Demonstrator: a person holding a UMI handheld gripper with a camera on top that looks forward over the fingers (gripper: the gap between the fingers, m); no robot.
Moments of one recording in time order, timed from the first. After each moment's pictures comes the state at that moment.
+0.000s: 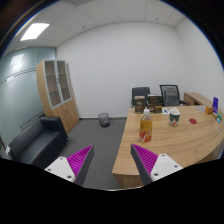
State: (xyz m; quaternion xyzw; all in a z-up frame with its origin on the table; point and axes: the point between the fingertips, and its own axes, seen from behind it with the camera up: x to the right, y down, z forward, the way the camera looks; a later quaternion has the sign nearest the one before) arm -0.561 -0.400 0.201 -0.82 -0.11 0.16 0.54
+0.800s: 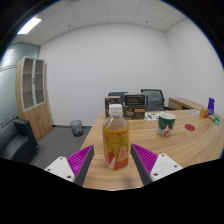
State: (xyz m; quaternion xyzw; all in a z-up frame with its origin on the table) arm -0.495 -0.149 0.086 -0.80 -0.04 0.06 0.59
